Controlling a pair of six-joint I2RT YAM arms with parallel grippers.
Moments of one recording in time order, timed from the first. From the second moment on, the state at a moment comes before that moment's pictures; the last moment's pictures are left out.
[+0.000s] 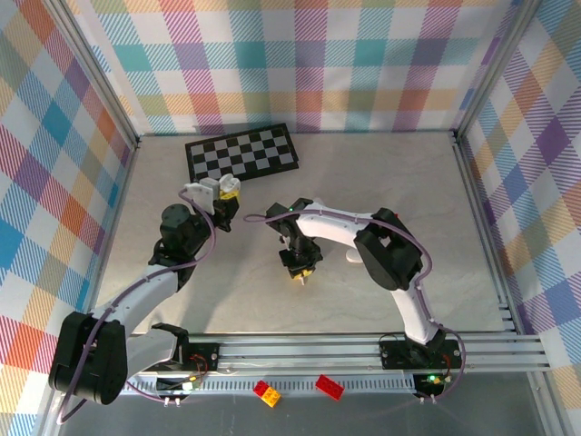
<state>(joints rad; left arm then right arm) -0.26 1.11 0.49 0.54 0.27 -0.12 0.88 2.11 1.55 -1.10 -0.17 0.47</state>
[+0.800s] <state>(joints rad) -0.41 1.13 0.60 0.35 0.52 -0.04 0.80 1.35 1.12 -0.55 0.03 0.35</state>
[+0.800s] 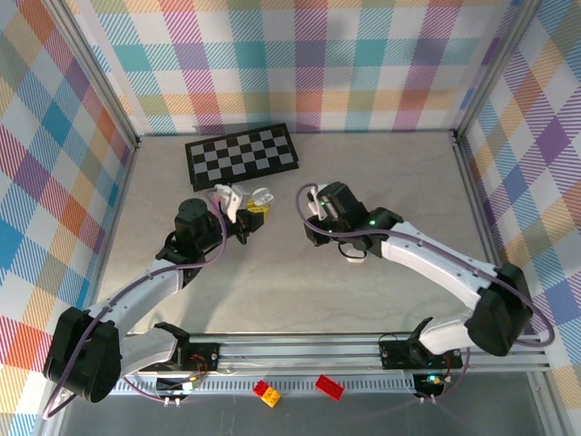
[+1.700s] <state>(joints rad) -0.57 1.33 0.83 0.15 0.74 0.07 0.80 1.20 1.12 -0.36 -0.13 0.22</state>
